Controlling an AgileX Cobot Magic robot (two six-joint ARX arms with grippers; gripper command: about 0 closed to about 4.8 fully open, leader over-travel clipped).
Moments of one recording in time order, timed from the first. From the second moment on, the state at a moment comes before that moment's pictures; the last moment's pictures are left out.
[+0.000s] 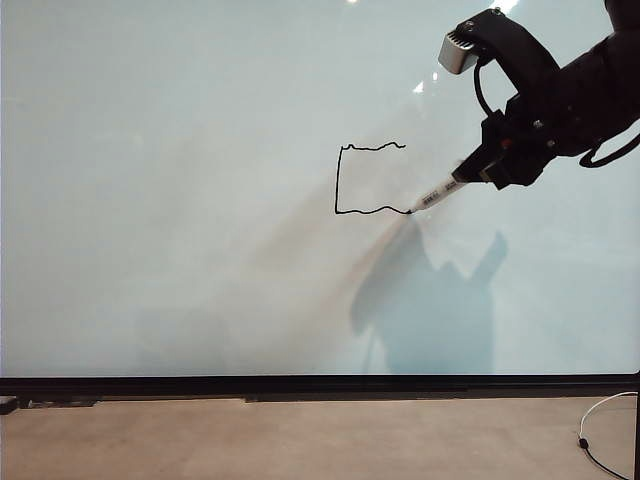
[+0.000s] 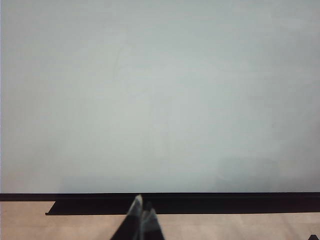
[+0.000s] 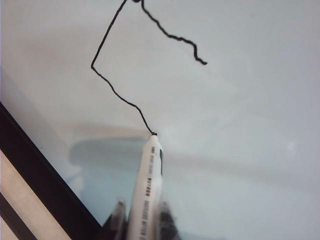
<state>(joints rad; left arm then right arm) 0.00 0.00 0.00 -0.03 0.00 -0.01 0.34 1.32 0.60 0.48 -0.18 -0.62</state>
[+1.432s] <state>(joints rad) 0.00 0.00 0.00 -0.03 0.00 -0.01 0.35 1.28 0.60 0.51 -0.16 -0.62</state>
